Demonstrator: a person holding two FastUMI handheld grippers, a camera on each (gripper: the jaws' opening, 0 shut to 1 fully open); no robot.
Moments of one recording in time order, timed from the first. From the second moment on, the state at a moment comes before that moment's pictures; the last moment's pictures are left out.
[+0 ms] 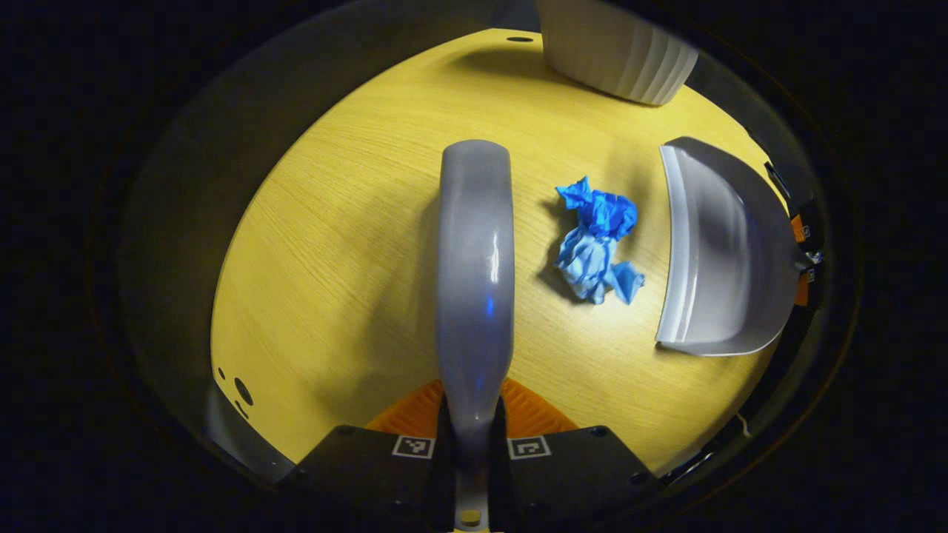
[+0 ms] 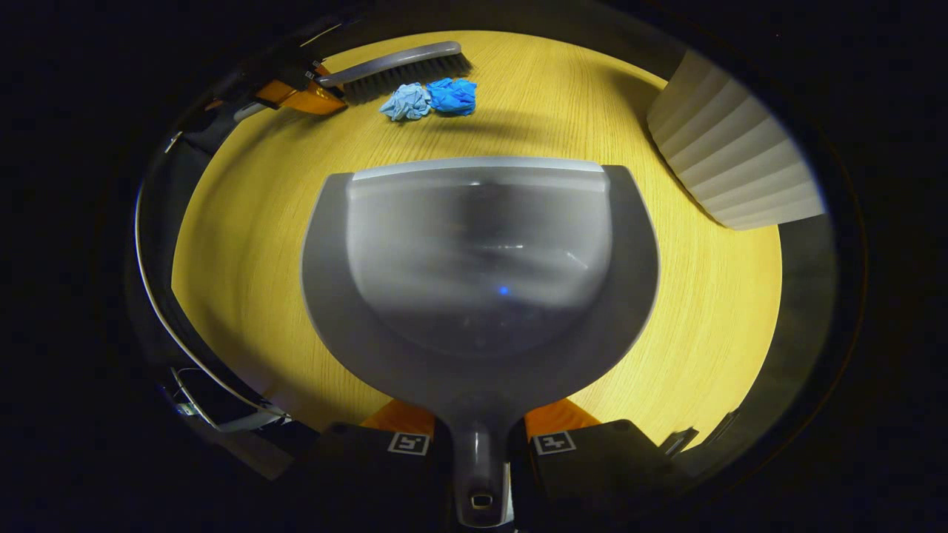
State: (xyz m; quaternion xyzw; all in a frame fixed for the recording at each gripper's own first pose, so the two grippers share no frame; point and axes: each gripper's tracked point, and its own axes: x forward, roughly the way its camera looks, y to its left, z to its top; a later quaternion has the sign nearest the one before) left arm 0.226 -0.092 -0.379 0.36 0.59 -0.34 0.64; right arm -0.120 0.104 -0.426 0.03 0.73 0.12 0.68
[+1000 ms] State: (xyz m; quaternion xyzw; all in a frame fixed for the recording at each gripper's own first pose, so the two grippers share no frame) left arm 0.176 -0.141 -0.380 0.24 0.59 -0.35 0.69; right arm -0.109 0.097 -0.384 0.04 0.67 0.09 0.74
